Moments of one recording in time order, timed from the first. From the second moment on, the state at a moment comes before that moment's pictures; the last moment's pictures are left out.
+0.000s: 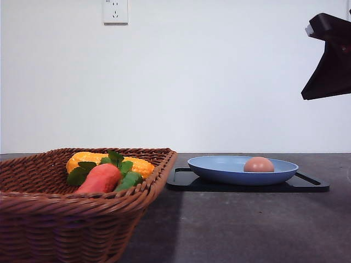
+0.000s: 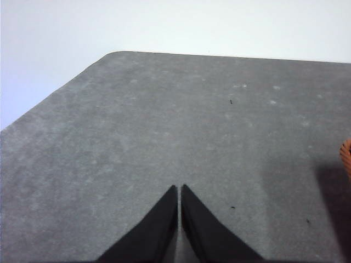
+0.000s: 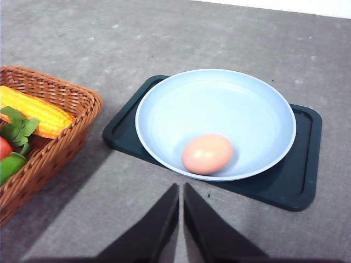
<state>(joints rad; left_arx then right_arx) 0.00 0.01 0.04 -0.19 -0.16 -0.04 0.60 0.69 0.37 -0.06 0.14 0.16</state>
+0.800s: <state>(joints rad) 0.00 0.01 0.03 -0.17 -0.16 -0.04 0.60 0.69 0.37 -0.06 0.14 0.16</state>
